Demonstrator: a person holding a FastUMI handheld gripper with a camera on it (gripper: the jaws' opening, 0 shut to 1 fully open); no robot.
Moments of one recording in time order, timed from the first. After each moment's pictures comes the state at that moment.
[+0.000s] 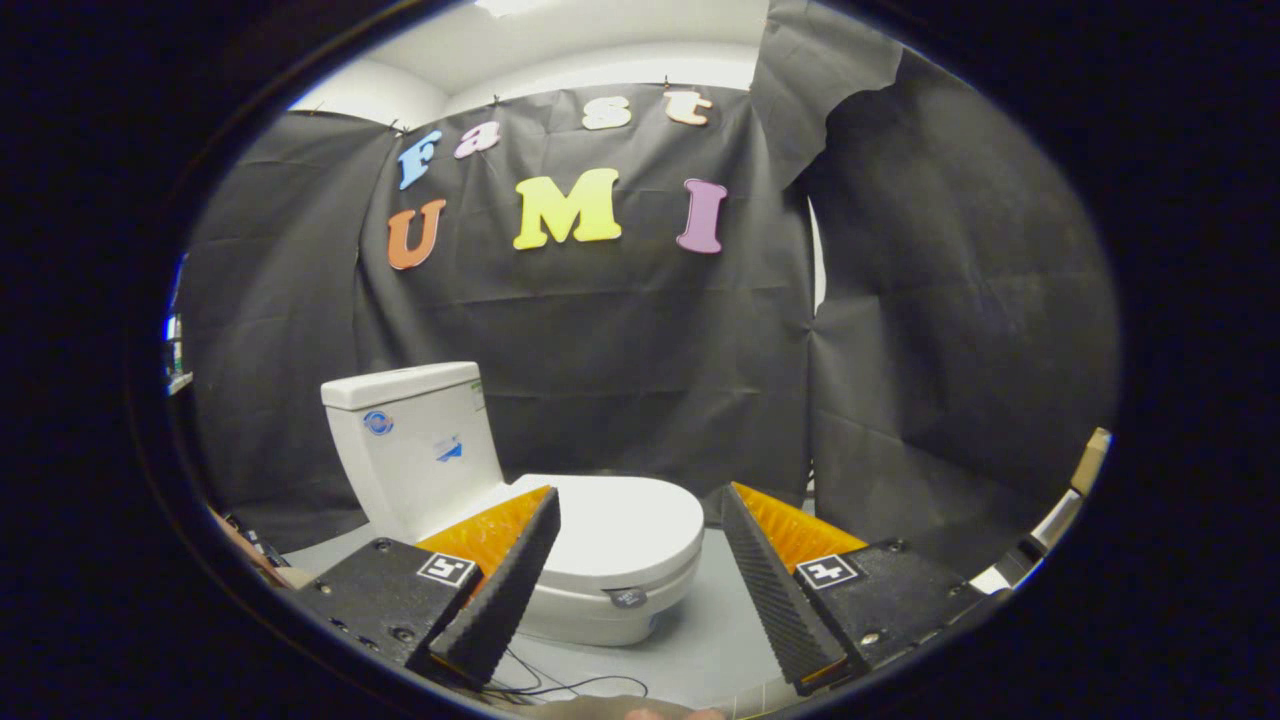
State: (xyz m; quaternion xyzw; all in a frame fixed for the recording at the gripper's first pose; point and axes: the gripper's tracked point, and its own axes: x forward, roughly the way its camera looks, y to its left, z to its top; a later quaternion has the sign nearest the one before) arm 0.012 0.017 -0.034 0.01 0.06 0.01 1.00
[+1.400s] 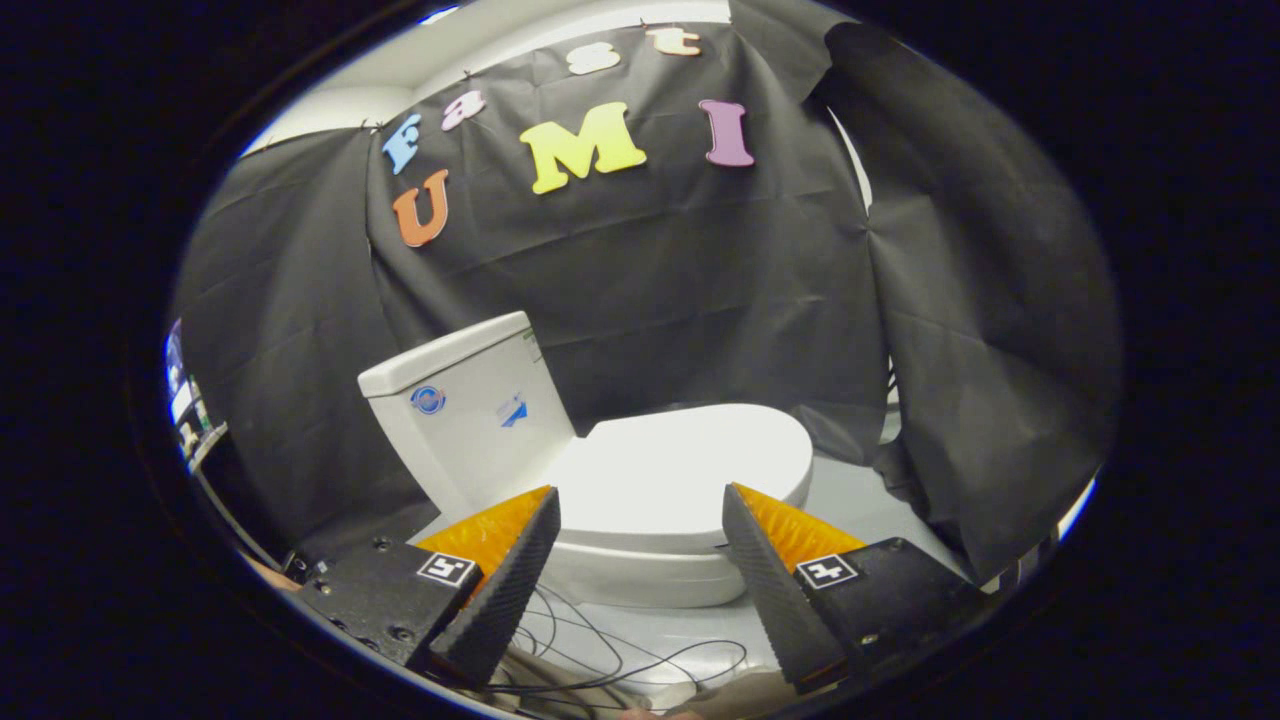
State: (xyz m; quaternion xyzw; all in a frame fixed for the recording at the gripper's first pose) arm 0.050 0.104 -0.093 0.11 0.18 0.07 0.98
